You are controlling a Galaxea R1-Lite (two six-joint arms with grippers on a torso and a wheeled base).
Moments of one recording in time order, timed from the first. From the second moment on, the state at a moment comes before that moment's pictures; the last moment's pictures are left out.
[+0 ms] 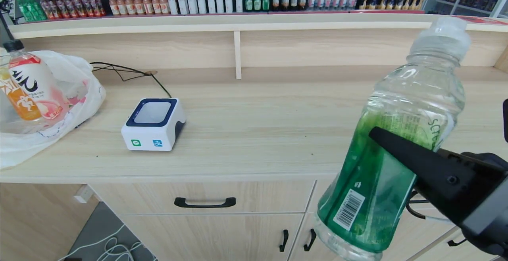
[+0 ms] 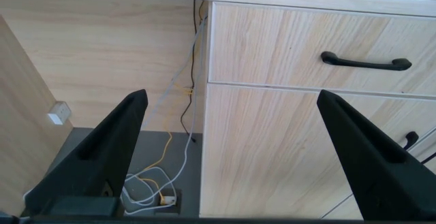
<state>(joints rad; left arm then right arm) 0.00 0.00 0.00 0.00 0.00 0.00 0.74 1.41 -0.27 -1.57 0.23 0.58</state>
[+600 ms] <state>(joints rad) 0.00 0.00 0.00 0.00 0.00 0.00 0.80 1.48 -0.42 -1.57 0.31 0.84</state>
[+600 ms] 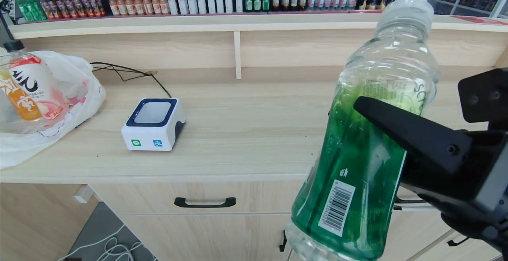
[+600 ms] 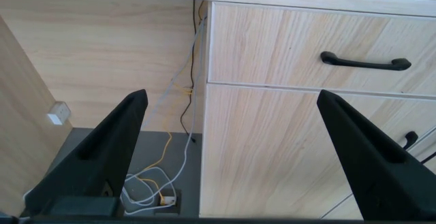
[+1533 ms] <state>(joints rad) 0.00 0.00 0.00 0.00 0.00 0.00 0.85 1.55 -0.55 -1.57 0.31 0.97</state>
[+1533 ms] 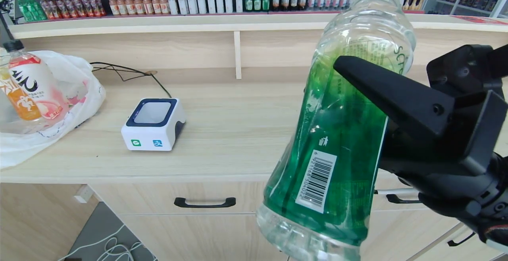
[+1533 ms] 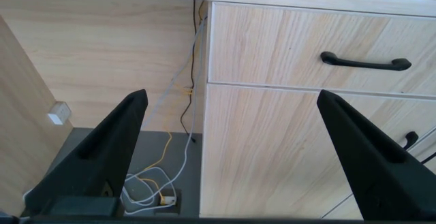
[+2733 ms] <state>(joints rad) 0.00 0.00 0.00 0.00 0.00 0.00 0.78 1.56 -0.53 -1.57 0.31 0.83</state>
